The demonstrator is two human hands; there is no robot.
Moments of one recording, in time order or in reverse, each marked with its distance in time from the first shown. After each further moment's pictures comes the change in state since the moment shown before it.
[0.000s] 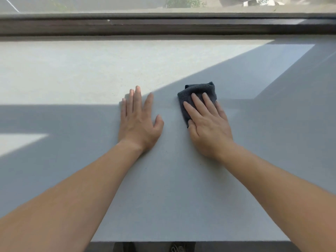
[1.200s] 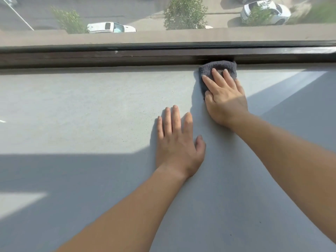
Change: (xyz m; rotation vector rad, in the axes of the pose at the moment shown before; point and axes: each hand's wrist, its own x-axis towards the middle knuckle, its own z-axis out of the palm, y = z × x) left_hand 0.046 0.045 -0.001 0.002 -0.009 0.069; right_hand 0.165 0.018 -0.031 0.040 0.087 0.143
